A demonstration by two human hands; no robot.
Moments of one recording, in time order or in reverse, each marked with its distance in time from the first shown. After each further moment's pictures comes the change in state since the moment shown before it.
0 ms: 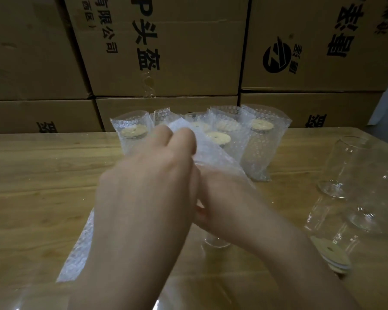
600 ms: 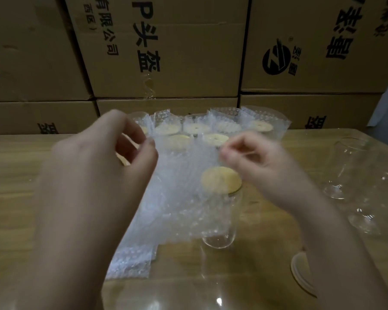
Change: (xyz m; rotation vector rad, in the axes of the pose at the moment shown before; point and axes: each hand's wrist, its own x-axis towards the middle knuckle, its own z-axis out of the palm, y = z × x) left_hand 0.006 -0.045 -0.003 -0.291 0.167 -0.173; right_hand -0.013 0.057 -0.021 0.510 0.275 0.221
